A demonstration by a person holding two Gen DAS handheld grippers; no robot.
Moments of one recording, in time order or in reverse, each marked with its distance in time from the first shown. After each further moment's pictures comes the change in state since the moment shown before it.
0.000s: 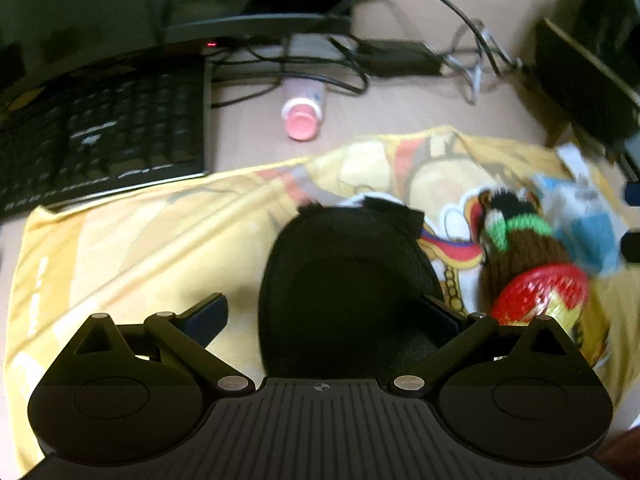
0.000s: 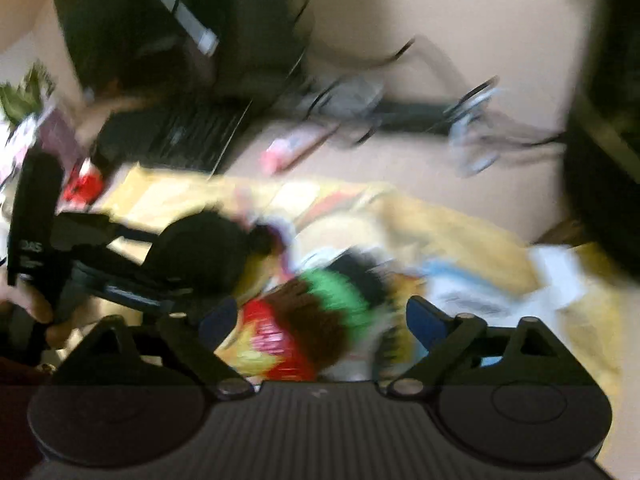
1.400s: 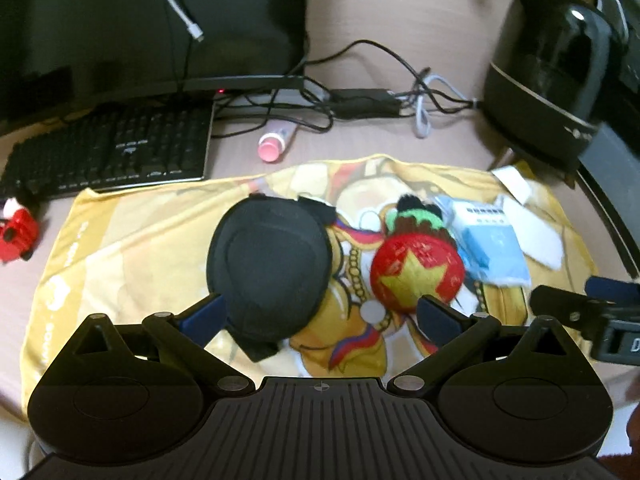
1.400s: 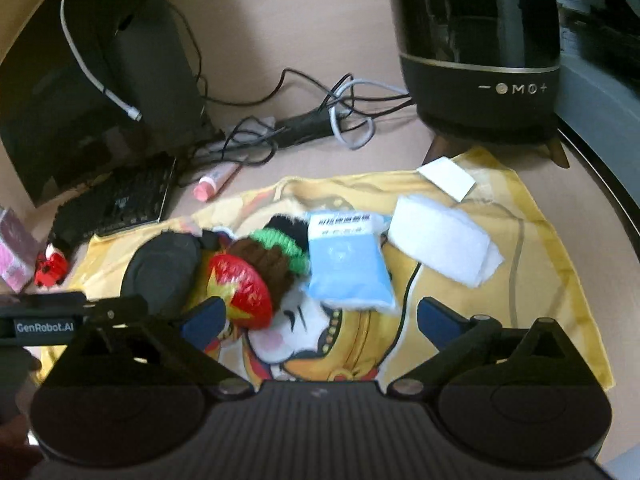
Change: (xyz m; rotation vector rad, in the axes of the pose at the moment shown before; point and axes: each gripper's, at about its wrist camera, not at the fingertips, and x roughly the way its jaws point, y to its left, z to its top) left arm -0.090 -0.091 -0.057 -0.017 -0.130 0.084; right arm -0.053 0.008 -0.086 0.296 -0.109 -0.083
